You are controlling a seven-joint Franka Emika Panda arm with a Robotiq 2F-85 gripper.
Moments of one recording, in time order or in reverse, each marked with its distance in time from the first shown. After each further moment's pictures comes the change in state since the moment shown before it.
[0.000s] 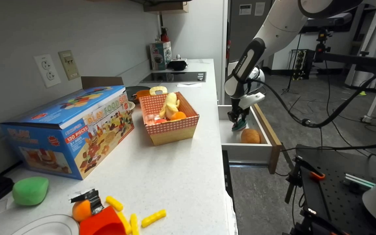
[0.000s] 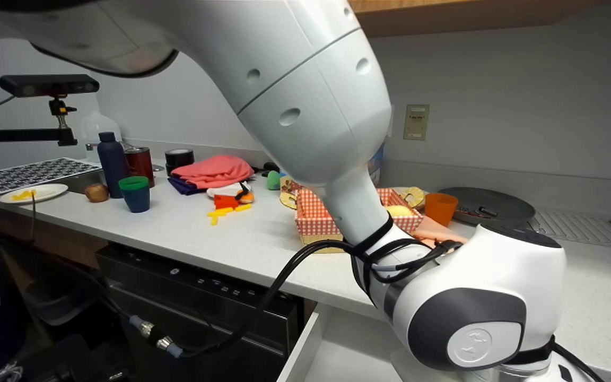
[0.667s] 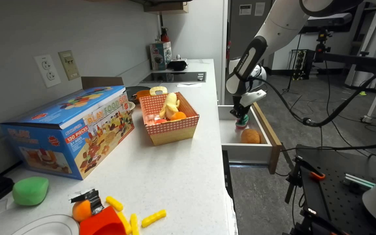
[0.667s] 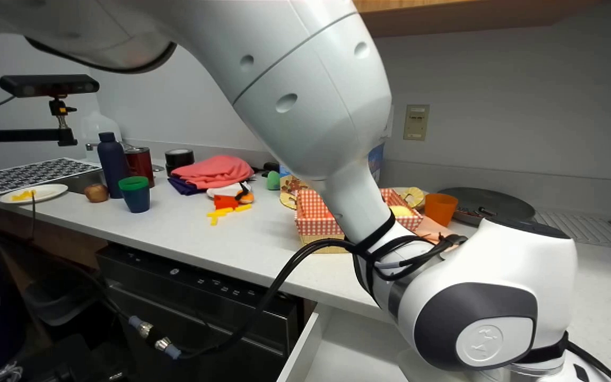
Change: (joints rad) arm 0.016 -0.020 -0.036 -0.010 -0.021 0.007 0.026
